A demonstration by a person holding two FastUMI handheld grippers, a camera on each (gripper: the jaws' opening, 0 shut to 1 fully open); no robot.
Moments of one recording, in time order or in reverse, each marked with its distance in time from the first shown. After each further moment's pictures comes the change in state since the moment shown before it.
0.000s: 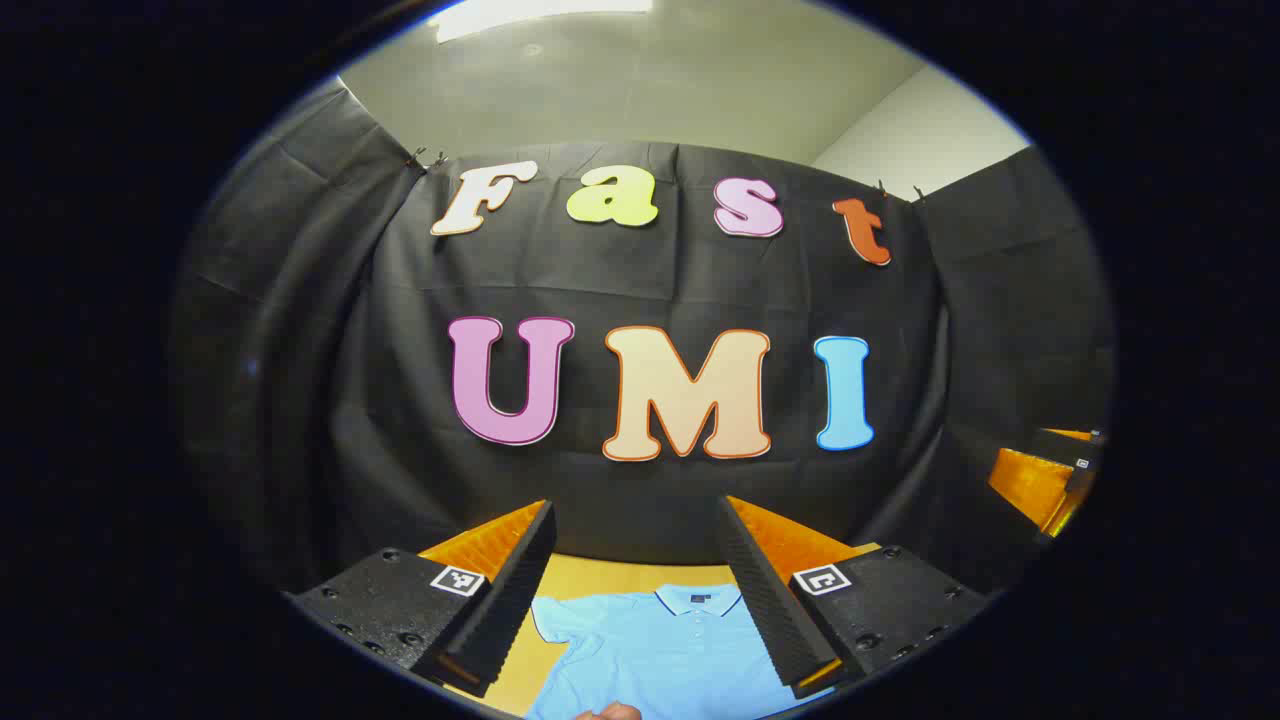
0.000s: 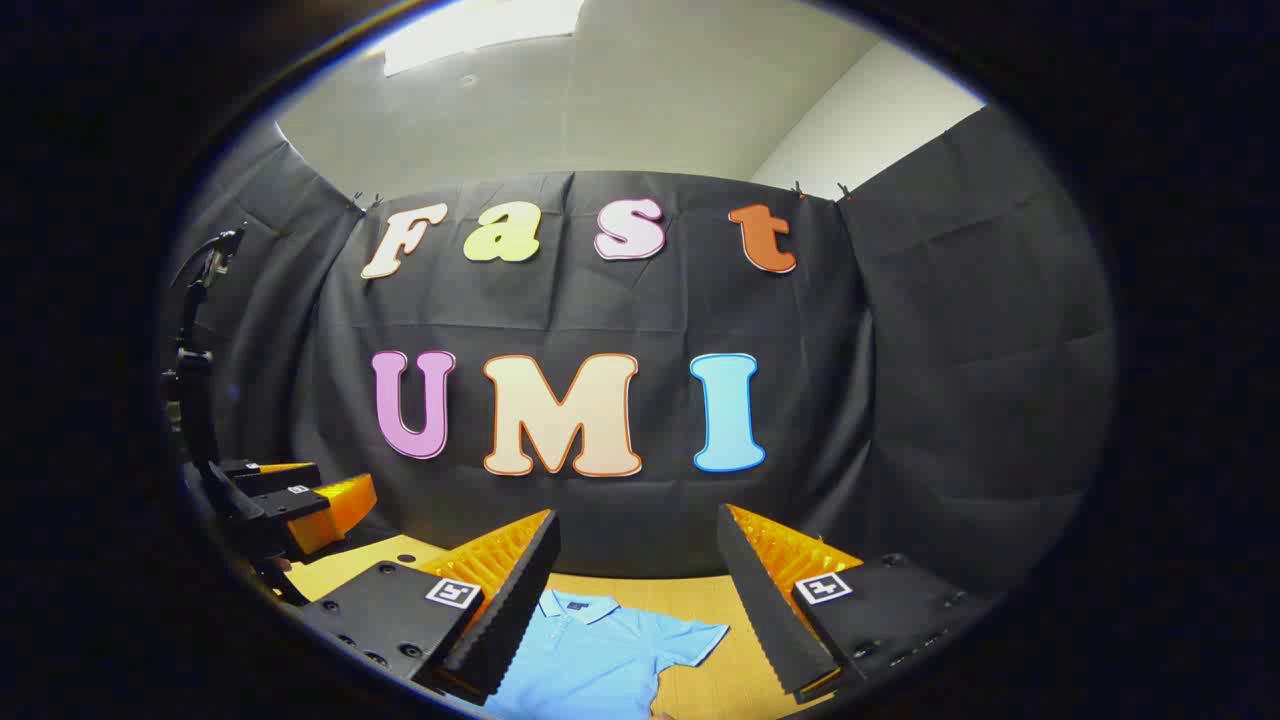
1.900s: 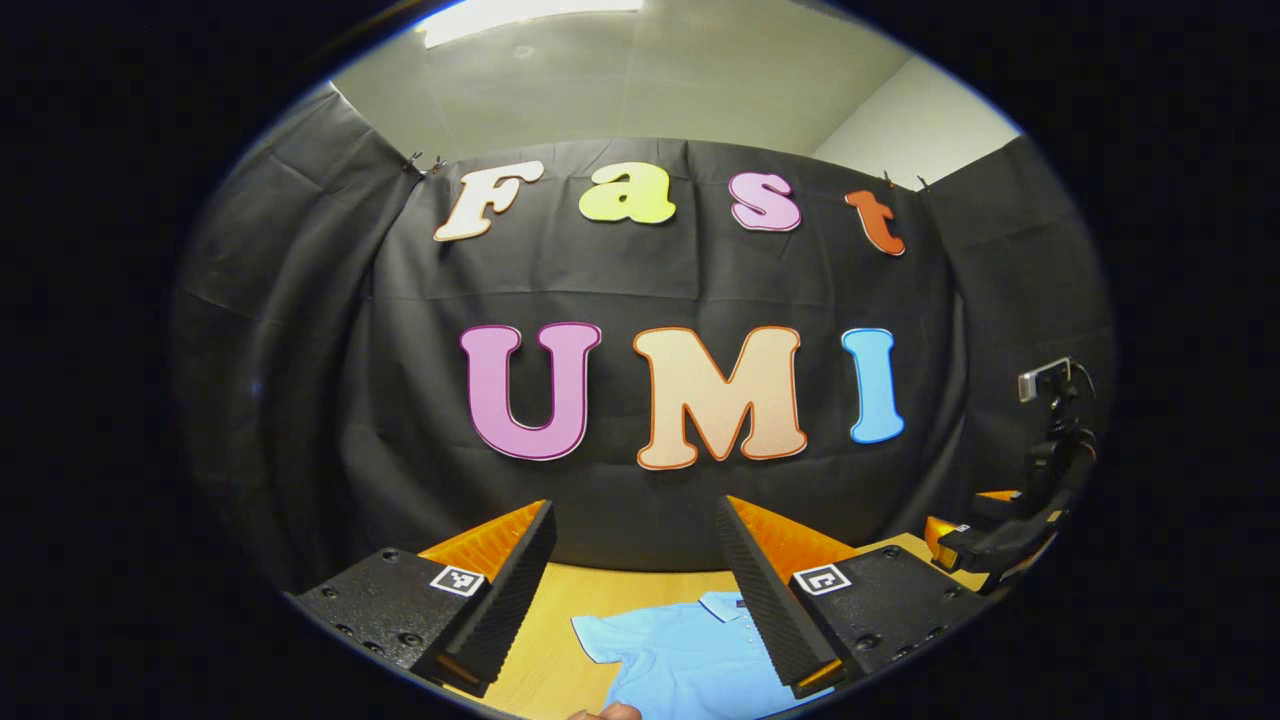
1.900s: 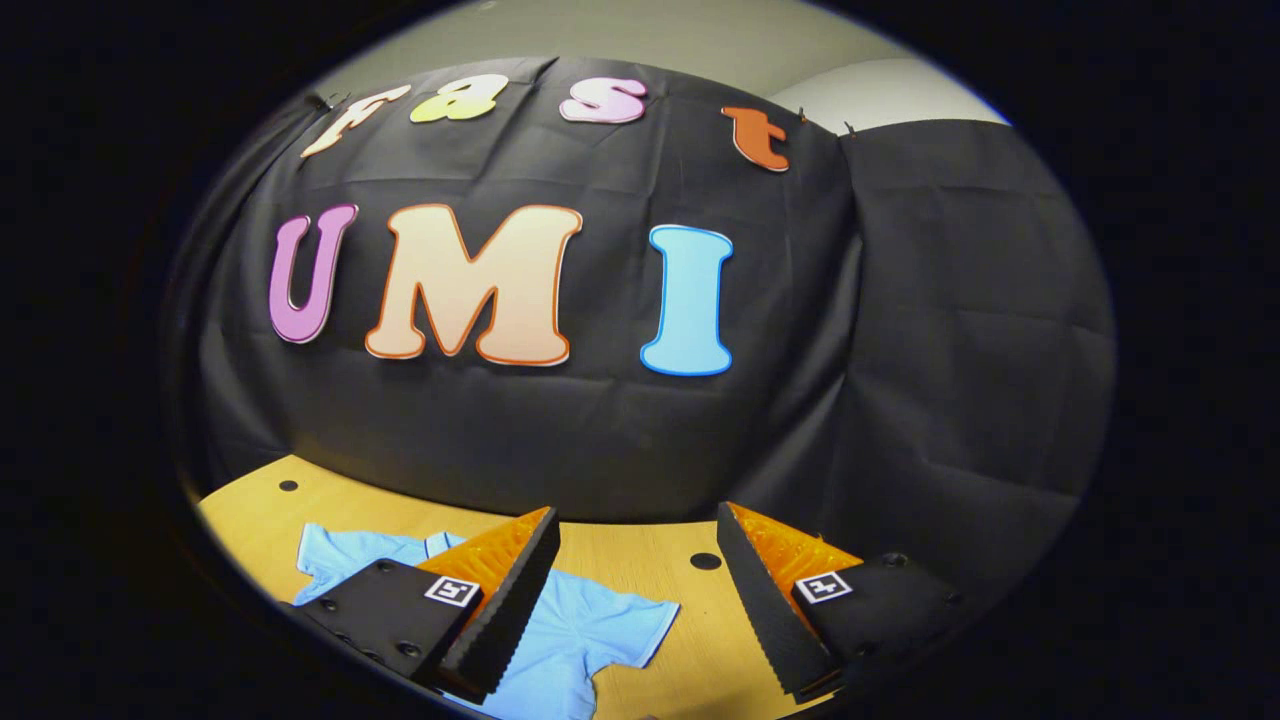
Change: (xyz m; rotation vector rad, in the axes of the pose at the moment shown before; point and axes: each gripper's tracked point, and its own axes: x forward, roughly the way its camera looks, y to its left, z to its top) left arm 0.036 0.069 0.000 0.067 0.005 0.028; right arm 0.150 -0.042 -0.188 -0.136 0.290 -0.180
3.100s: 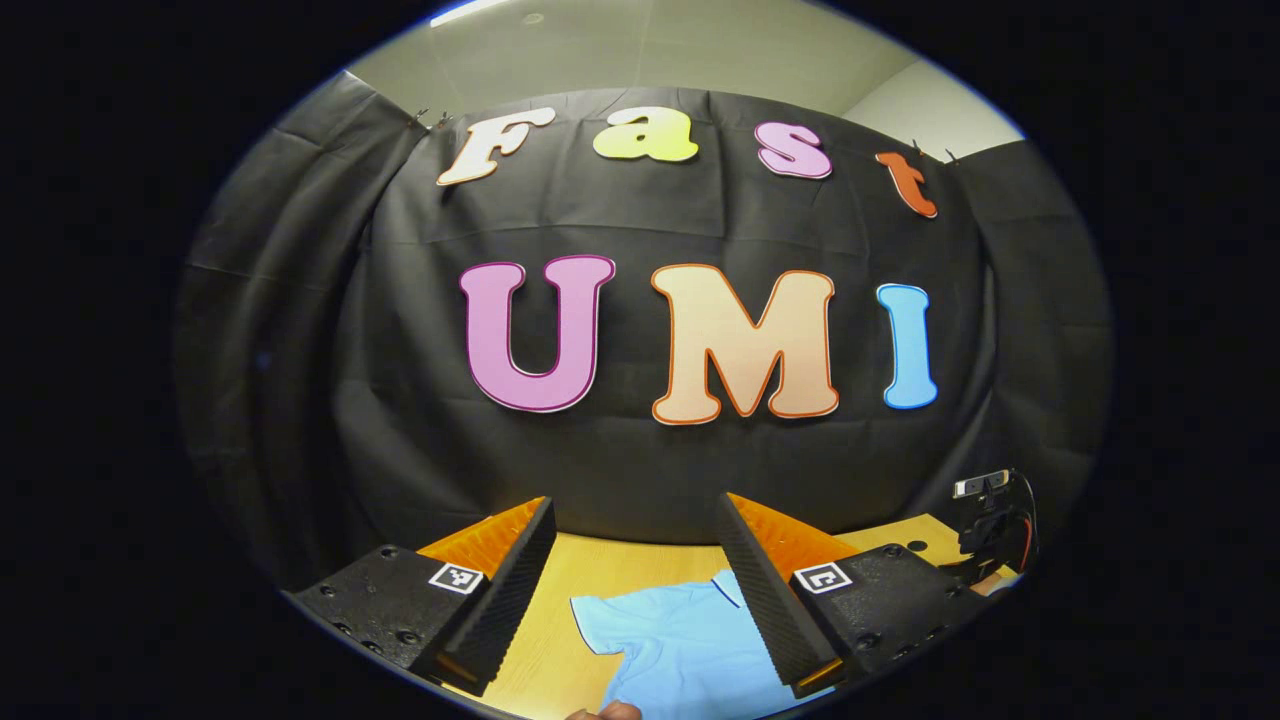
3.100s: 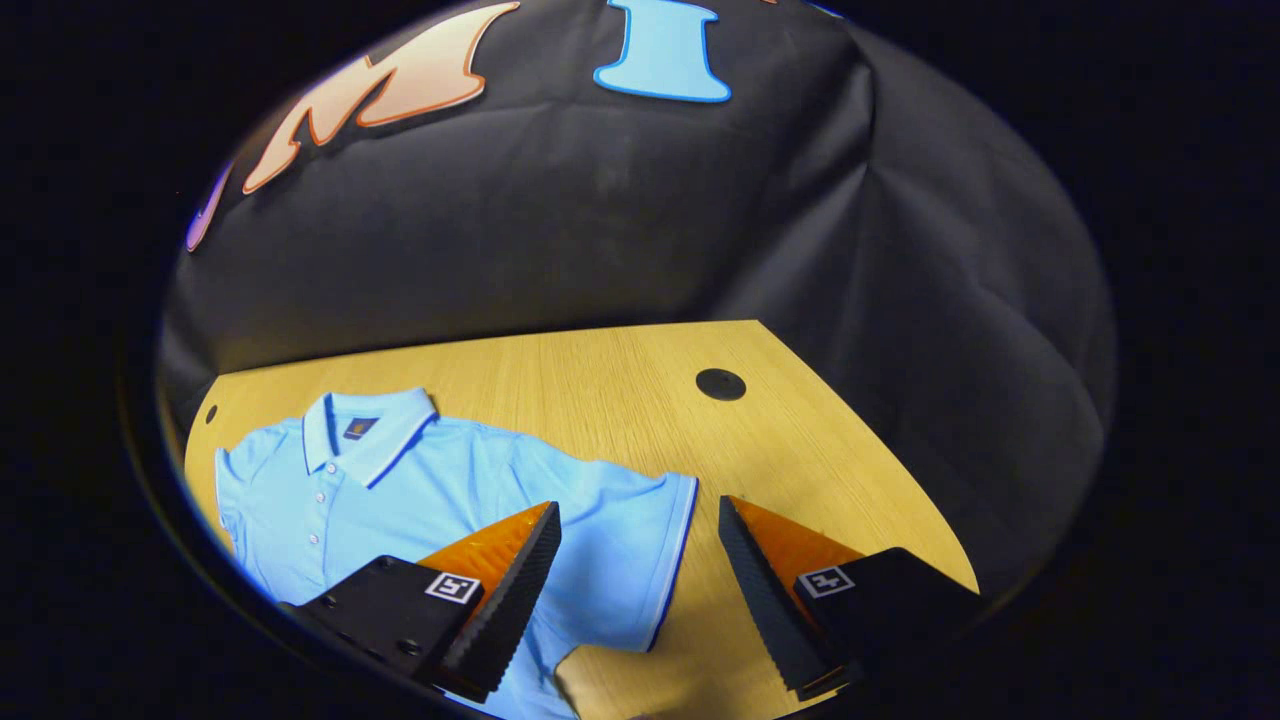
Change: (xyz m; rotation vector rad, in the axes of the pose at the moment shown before) left arm 0.054 0.012 -0.059 -0.033 0.143 0.028; right arm 0.112 -0.011 -0.234 0.056 0.559 -0.096
